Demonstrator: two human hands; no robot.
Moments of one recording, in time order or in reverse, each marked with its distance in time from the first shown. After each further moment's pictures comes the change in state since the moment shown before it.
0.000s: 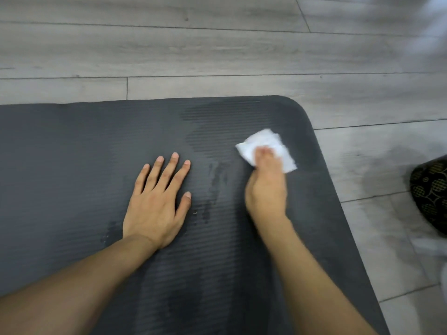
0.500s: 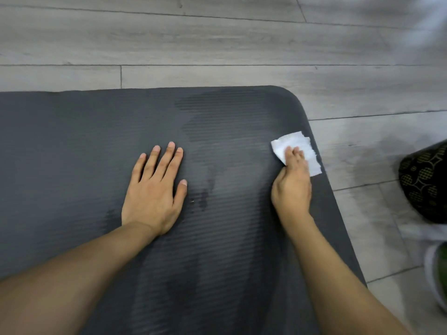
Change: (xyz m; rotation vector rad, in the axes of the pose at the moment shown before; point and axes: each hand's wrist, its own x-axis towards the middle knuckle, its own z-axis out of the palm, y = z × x) left_hand -0.001 0.000 0.000 -0.005 0.003 -0.023; right_hand -0.006 0.037 -0.038 -0.059 0.012 0.178
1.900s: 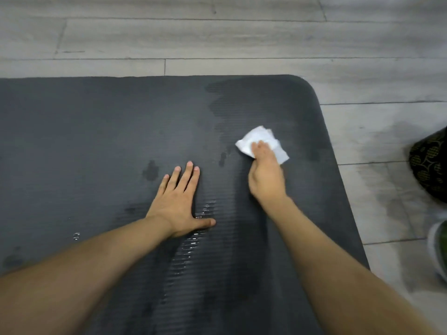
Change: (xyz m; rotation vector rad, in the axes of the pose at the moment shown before) left_hand -0.114 0.033 -0.040 -0.055 -0.463 -0.081; right_hand -0.077 -0.025 -0.003 0.093 -0.220 -0.245
